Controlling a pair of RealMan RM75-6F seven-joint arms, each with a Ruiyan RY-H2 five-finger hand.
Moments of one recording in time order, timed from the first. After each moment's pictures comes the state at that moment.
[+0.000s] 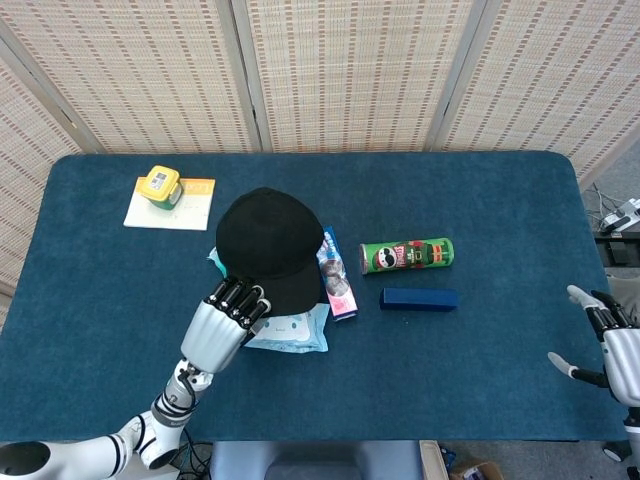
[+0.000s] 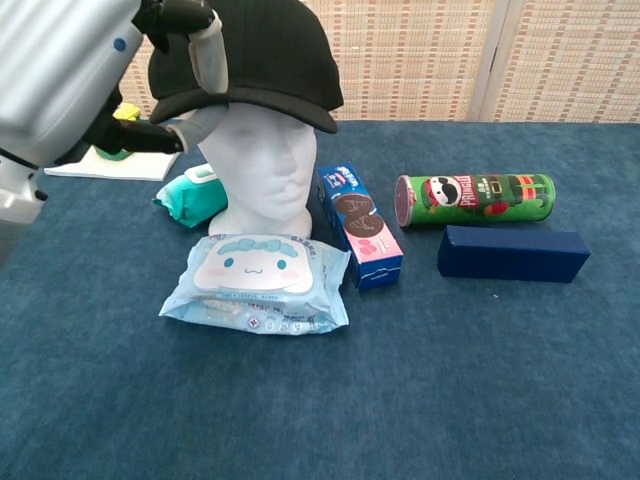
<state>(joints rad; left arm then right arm) -0.63 -1.84 -0.15 -1.18 1.86 1.74 0.39 0.03 -1.06 0.06 -1.57 -1.55 1.56 0.13</state>
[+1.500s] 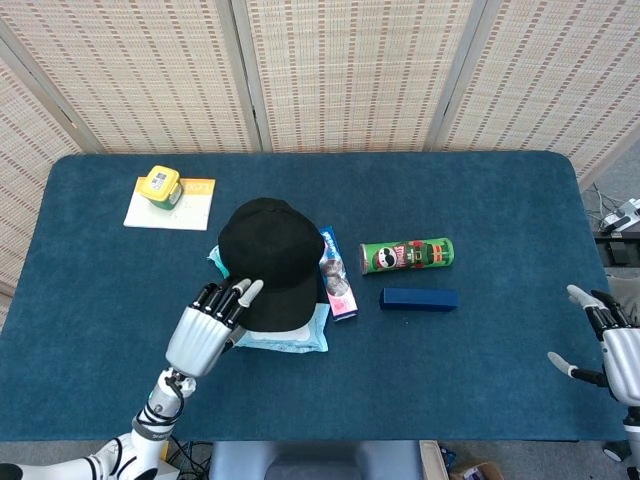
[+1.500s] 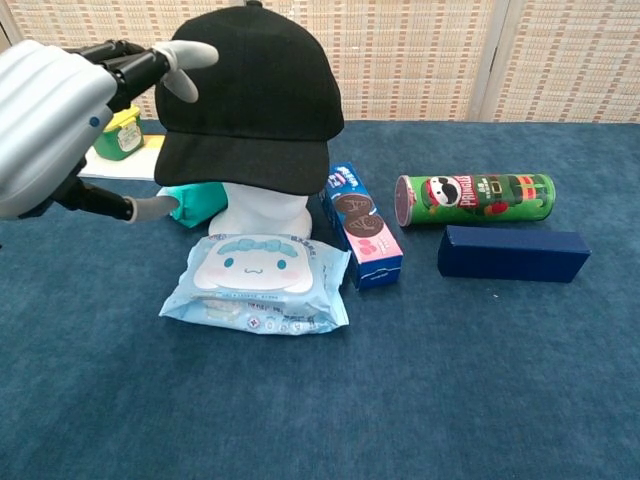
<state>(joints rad) -0.50 -1.77 -0.09 -1.25 1.81 1.66 0.48 0.03 -1.06 0.06 -1.58 -1.54 1.55 0.13</state>
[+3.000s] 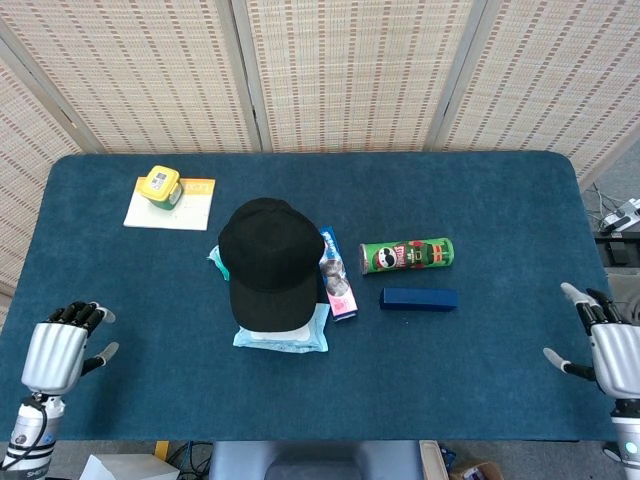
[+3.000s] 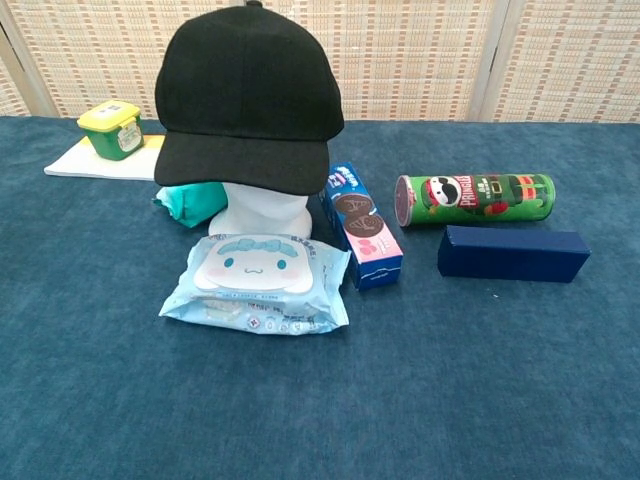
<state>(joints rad) -0.21 -1.35 -0.04 -1.37 1.61 1.66 0.18 0.05 -1.09 0.08 -1.60 -1.48 1.51 -0.02</state>
